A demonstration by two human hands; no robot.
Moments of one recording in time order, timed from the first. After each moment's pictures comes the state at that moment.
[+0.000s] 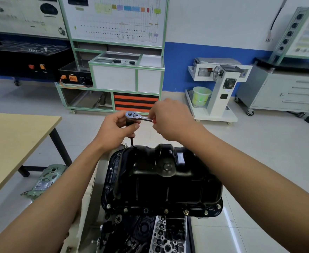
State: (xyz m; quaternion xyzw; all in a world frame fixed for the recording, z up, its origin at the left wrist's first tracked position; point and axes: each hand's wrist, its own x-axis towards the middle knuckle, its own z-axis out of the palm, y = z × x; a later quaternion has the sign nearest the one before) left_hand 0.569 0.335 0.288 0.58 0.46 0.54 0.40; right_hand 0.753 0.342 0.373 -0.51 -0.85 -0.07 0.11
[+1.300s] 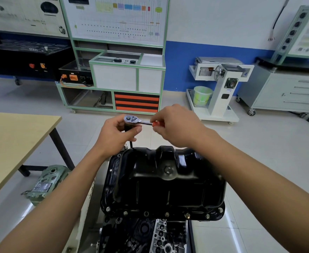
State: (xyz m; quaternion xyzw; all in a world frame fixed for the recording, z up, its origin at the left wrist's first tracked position) left_hand 0.573 0.334 0.280 0.58 0.46 0.55 0.38; right_hand 0.773 0.336 0.371 -0.49 -0.86 0.02 0.13
